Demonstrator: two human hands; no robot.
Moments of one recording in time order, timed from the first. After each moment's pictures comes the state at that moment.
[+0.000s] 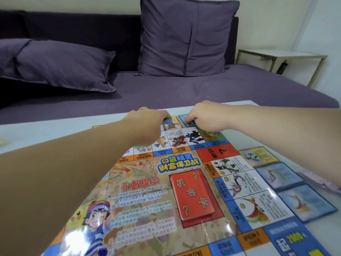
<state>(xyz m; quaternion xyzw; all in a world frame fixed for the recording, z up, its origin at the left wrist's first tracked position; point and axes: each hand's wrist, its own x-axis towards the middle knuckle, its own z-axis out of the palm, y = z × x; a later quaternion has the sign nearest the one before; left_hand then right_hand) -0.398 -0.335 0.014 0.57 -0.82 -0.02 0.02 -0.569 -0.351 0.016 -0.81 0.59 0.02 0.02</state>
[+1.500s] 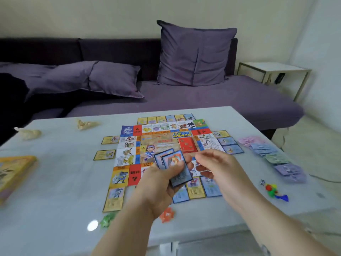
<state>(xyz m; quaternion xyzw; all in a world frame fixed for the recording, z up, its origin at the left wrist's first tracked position) -0.376 0.009 0.063 0.39 -0.28 -0.72 0.49 -0.518 0.010 0.065 -0.49 0.54 -0.50 0.47</state>
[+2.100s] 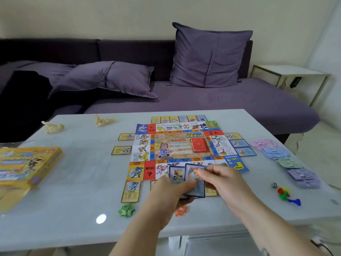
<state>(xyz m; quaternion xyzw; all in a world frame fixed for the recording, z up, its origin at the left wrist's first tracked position) -0.356 0.032 0.046 0.51 -0.35 -0.66 0.43 -0.504 0.018 0.041 -0.56 0.57 -0.40 0.45</state>
